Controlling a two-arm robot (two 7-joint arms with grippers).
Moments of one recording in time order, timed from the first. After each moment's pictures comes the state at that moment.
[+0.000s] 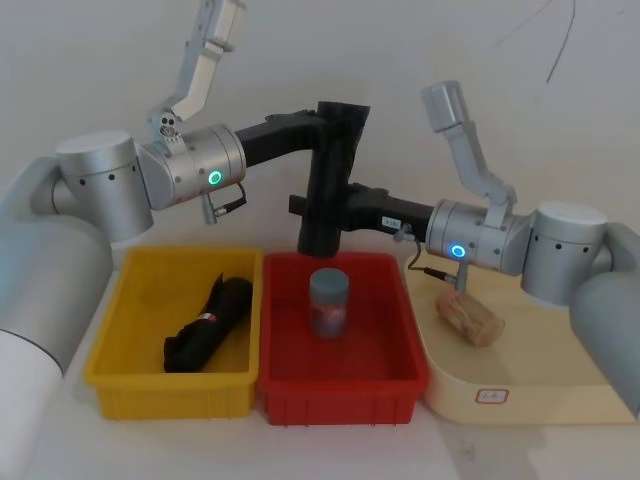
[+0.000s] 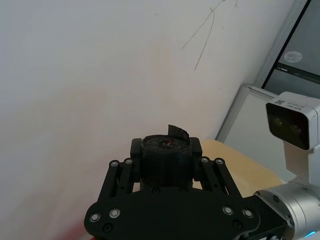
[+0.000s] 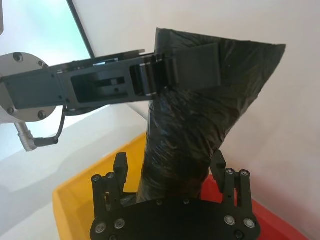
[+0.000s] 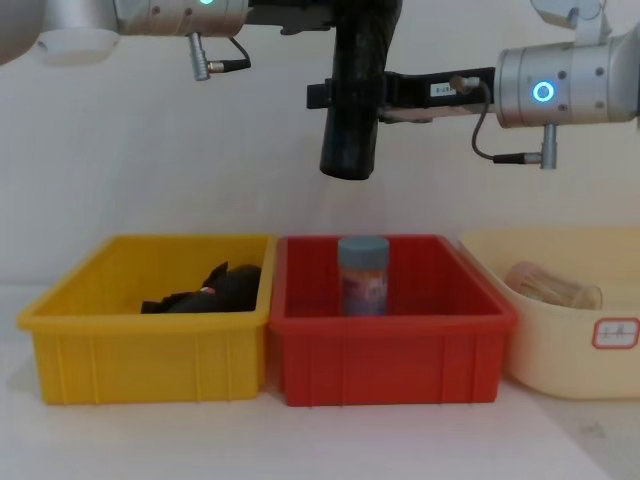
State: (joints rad) left arm -1.02 0.01 0.26 -0.86 -0.43 0.36 -0.68; right arm 1.04 0.13 -0.53 -0.67 0.58 0.24 0.80
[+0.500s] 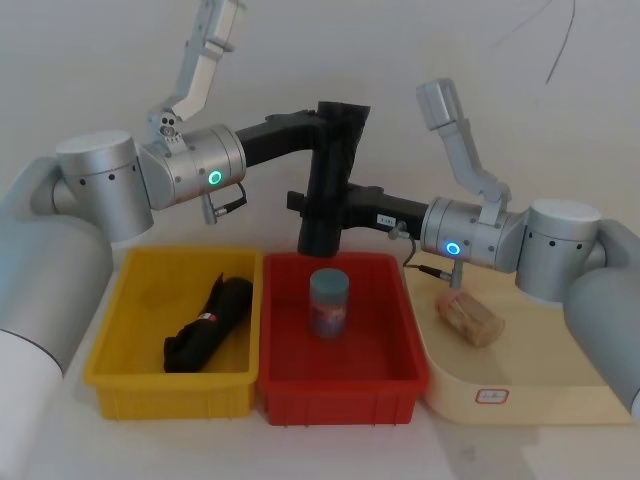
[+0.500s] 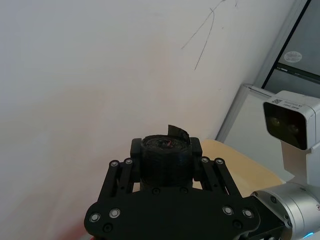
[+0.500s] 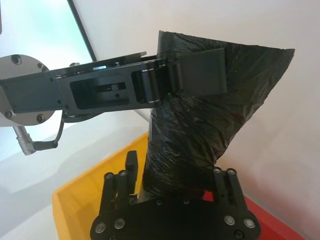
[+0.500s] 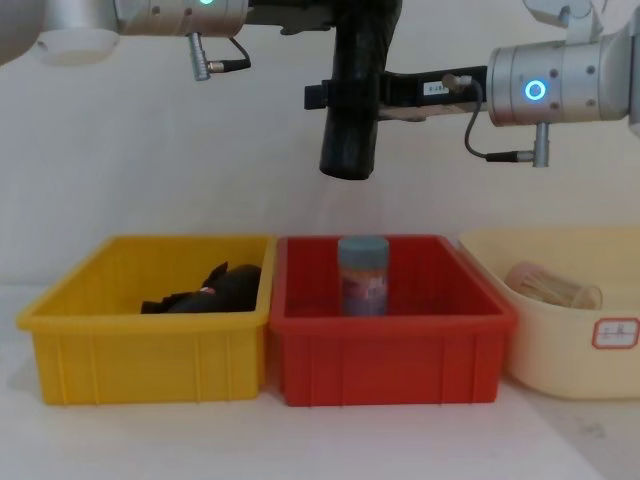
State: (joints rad) left arm -1.02 0.01 0.26 -0.86 -0.43 0.36 -0.68; right arm 1.06 0.12 -0.54 -0.65 0.58 0.23 0.80
